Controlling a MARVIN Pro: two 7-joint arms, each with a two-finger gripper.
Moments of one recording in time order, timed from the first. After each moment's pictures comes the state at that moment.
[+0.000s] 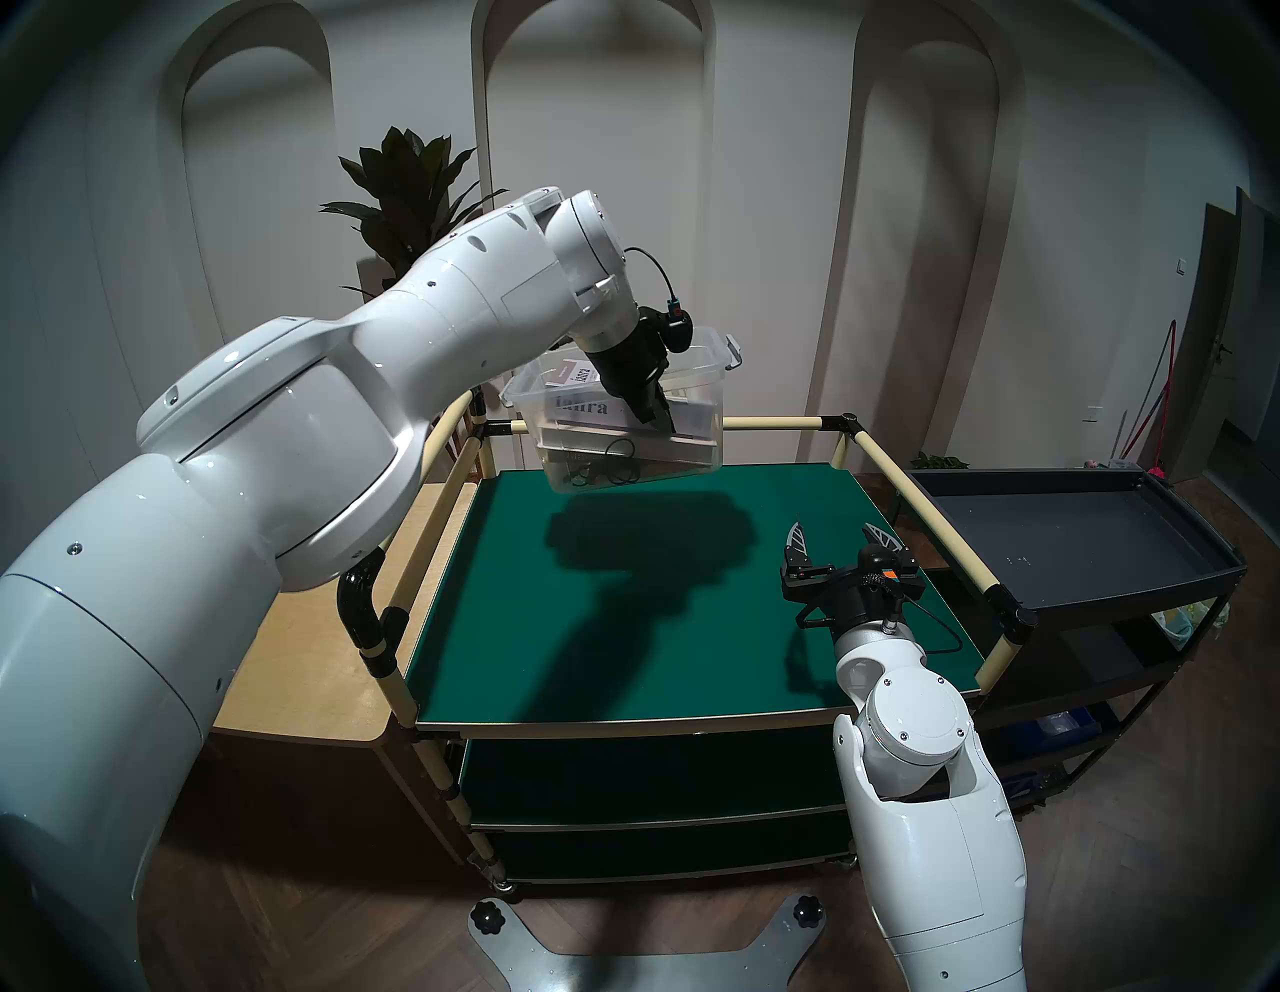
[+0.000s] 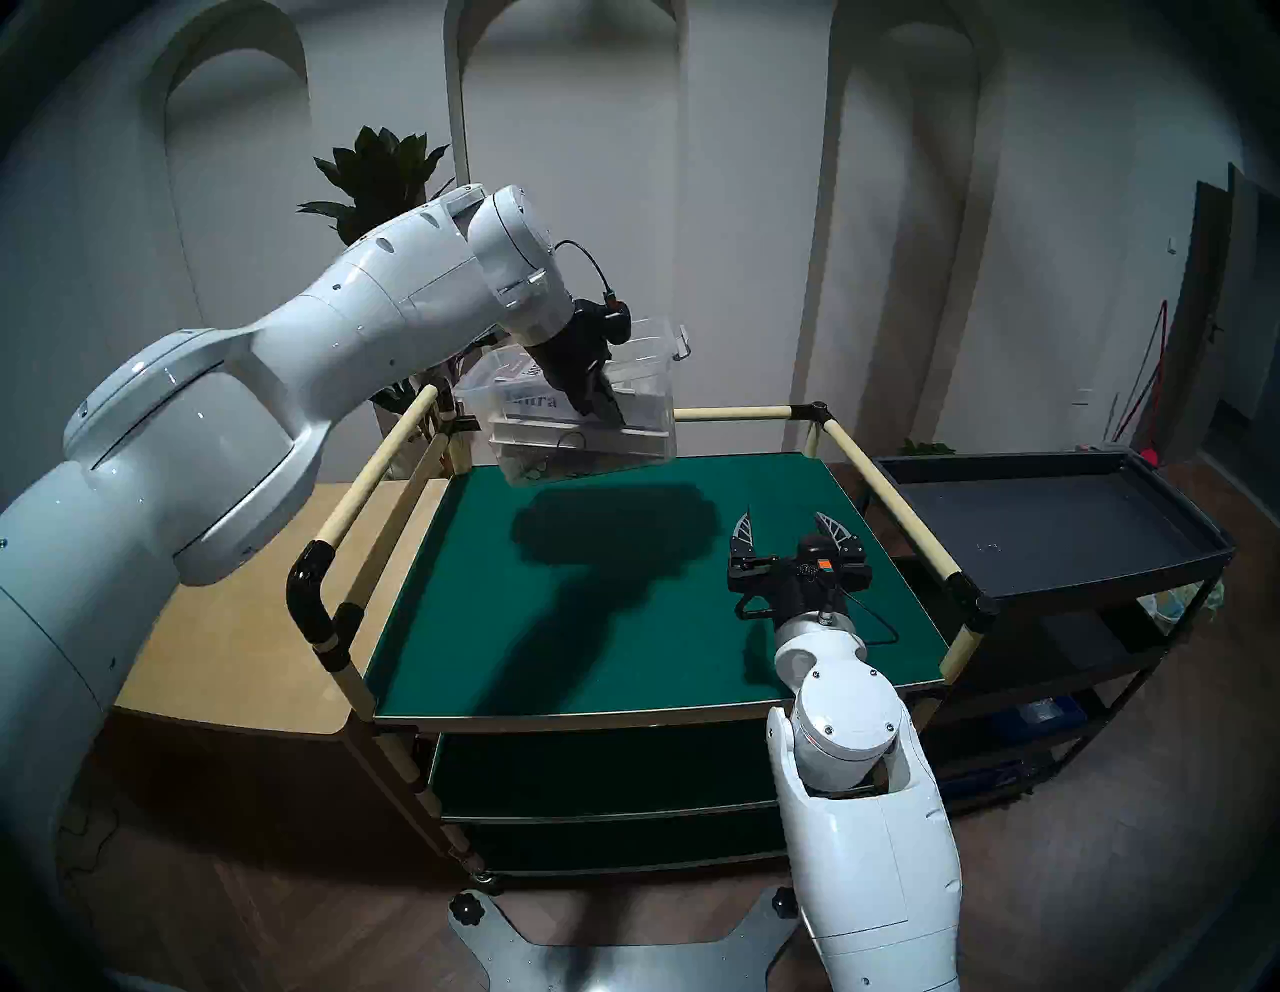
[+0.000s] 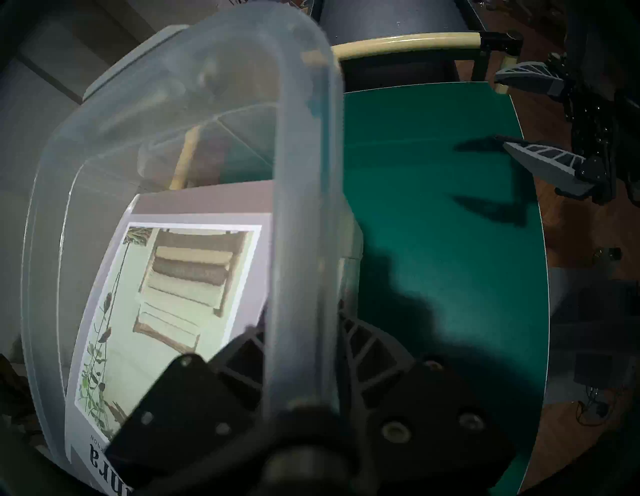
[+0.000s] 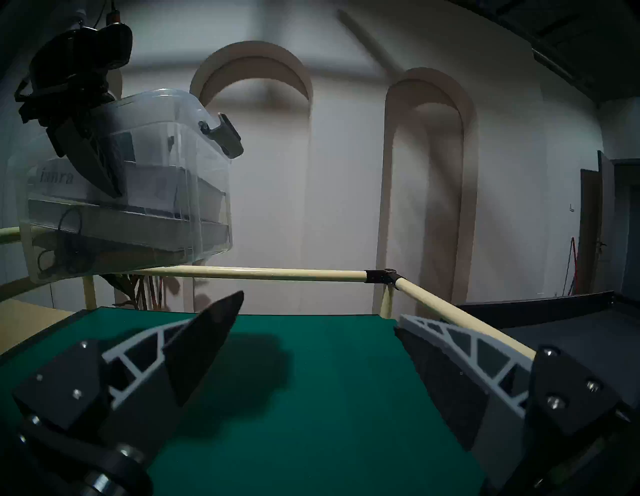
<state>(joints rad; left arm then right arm) 0.01 -1.51 -0.42 -0.52 -0.04 0.45 -1.20 -1.73 -1.57 1.55 -1.89 -0.06 0.08 -0.08</state>
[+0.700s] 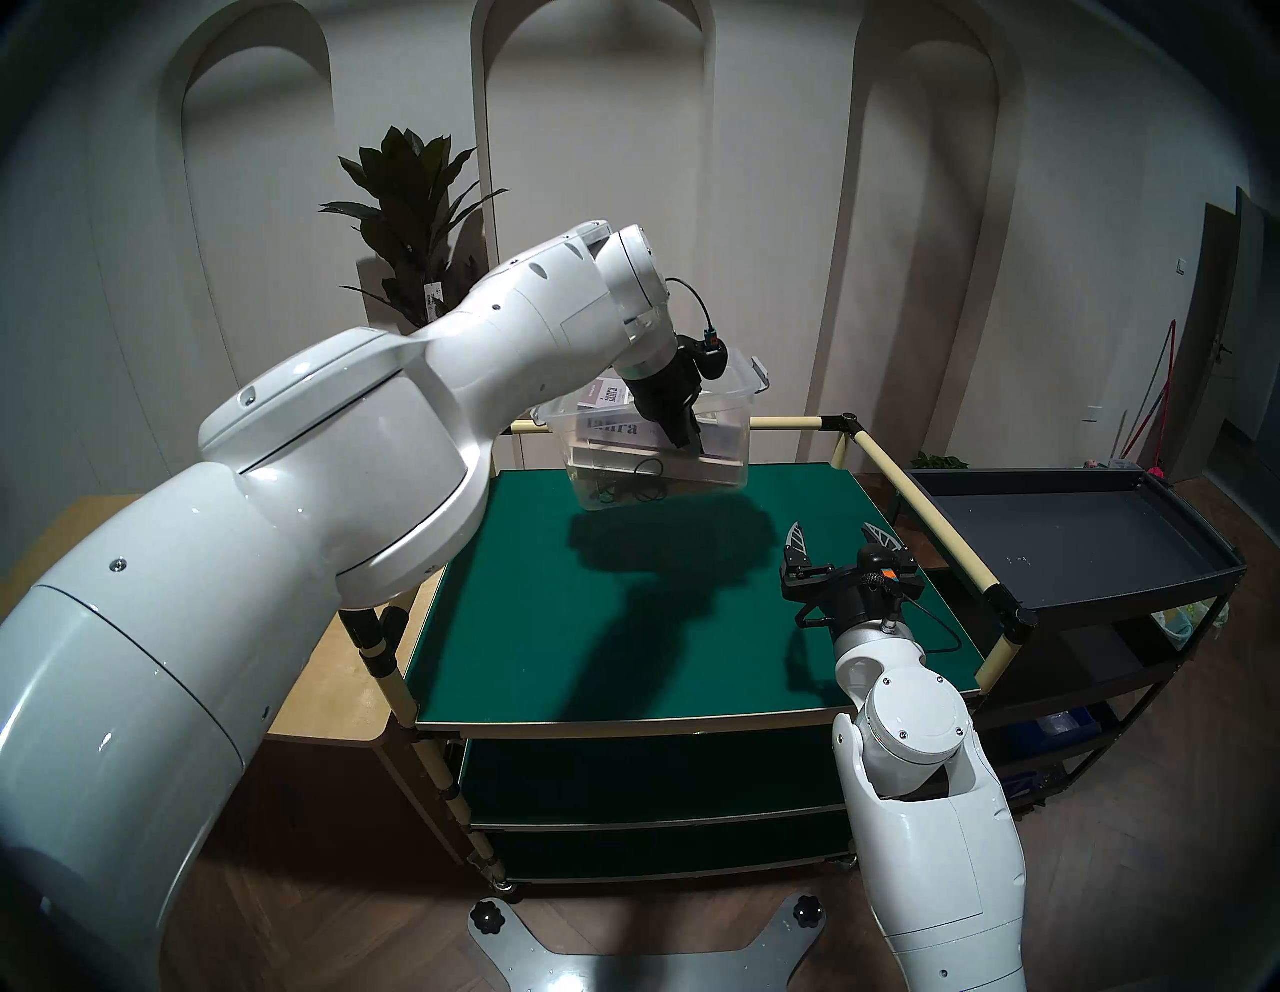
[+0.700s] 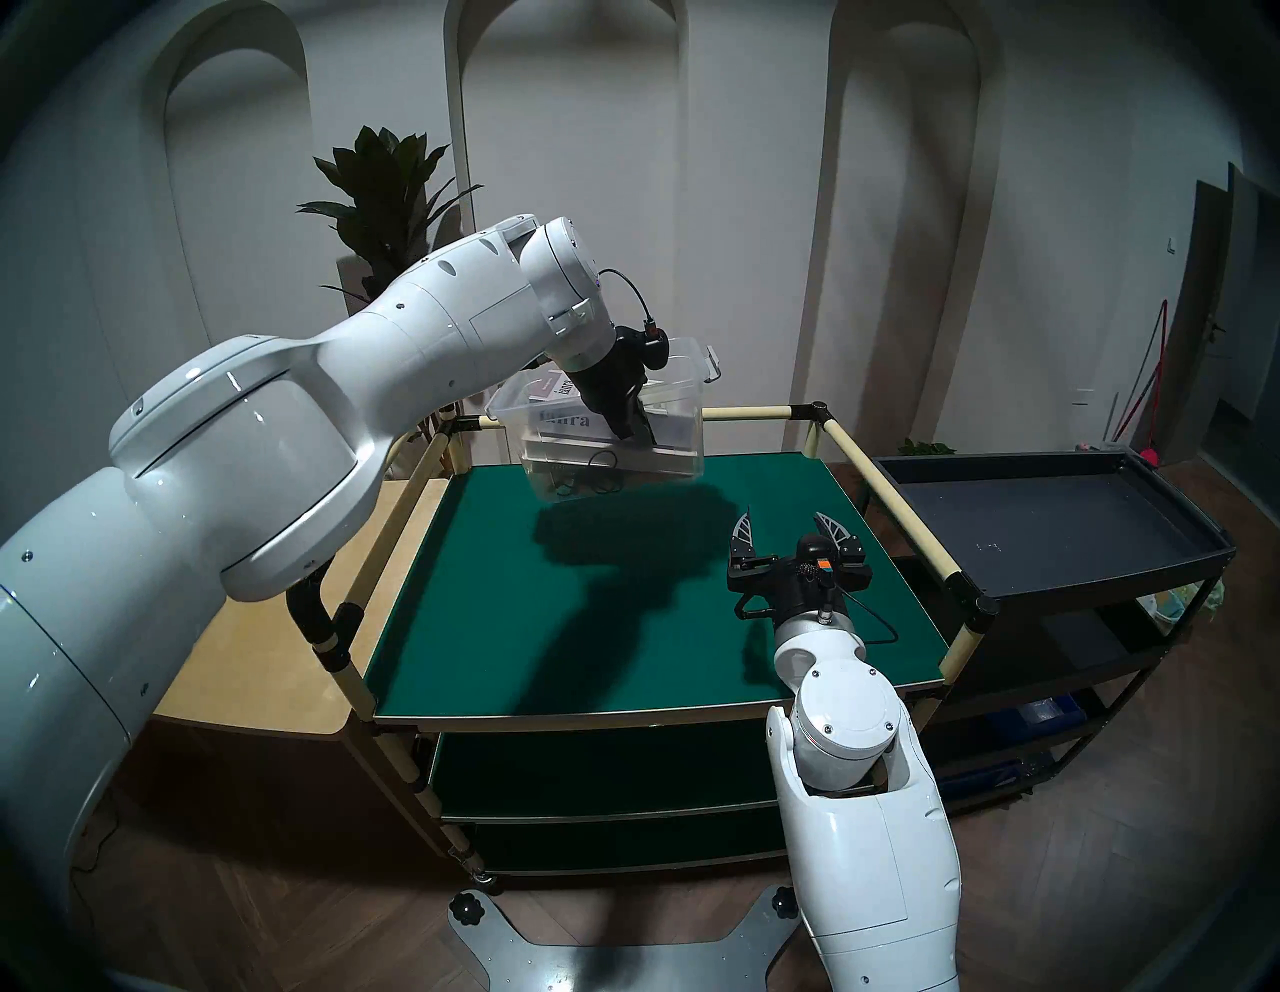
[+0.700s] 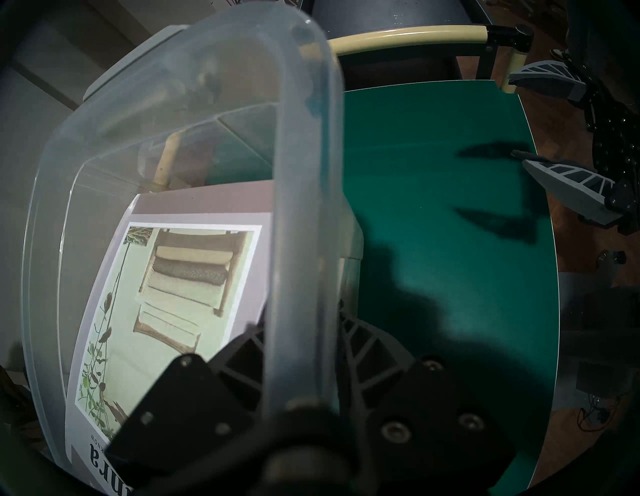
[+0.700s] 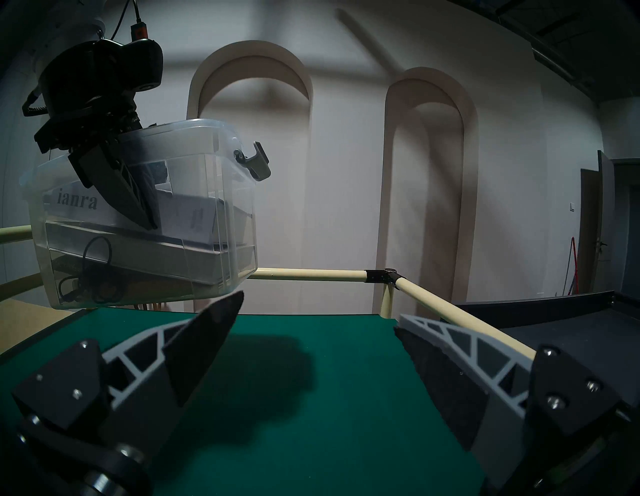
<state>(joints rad) 0.04 -1.62 -0.42 -0.40 -0.03 0.43 -1.13 -1.73 -1.57 1.55 -1.89 -0.06 0.08 -0.08</state>
